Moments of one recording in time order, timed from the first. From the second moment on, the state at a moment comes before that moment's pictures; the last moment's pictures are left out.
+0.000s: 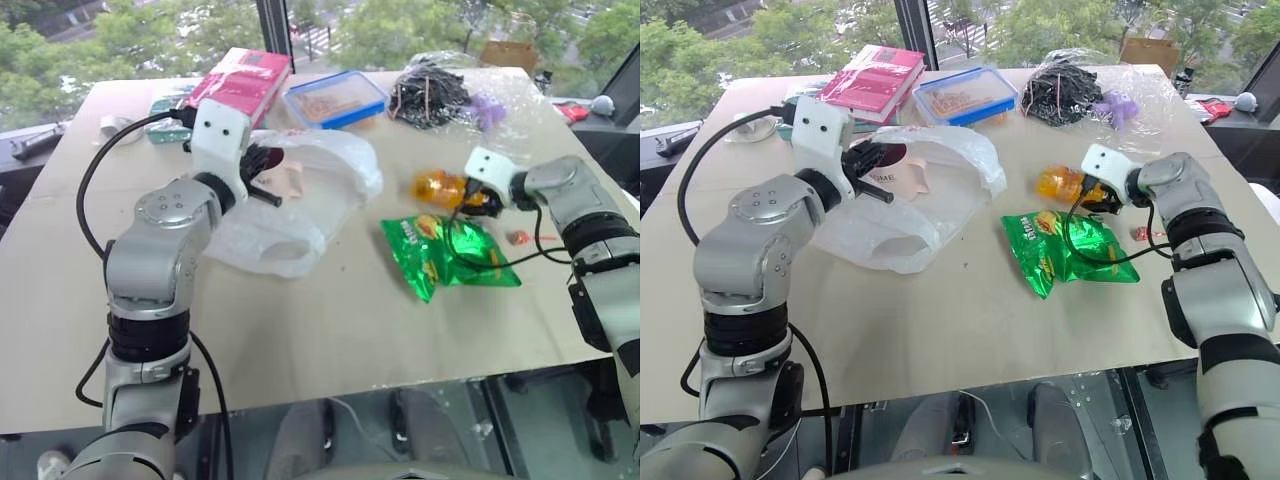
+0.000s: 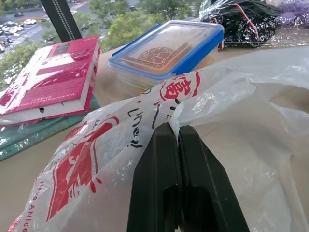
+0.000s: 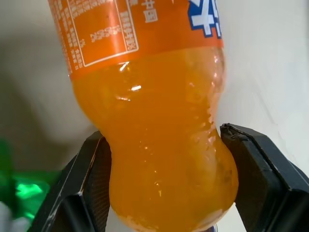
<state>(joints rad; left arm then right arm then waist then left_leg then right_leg) -0.65 0.51 0.12 -0.35 -0.20 0.97 -0.31 -1.13 -0.61 0.25 1.01 -0.19 -0.02 0.98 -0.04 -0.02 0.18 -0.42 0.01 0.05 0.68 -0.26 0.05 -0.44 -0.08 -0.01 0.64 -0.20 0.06</state>
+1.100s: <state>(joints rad) -0.64 0.51 0.13 -0.48 -0.34 1.03 -0.33 -1.09 0.03 0.45 0.50 -0.07 0.59 0.73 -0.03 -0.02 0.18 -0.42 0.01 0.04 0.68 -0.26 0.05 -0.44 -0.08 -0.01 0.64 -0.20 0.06</state>
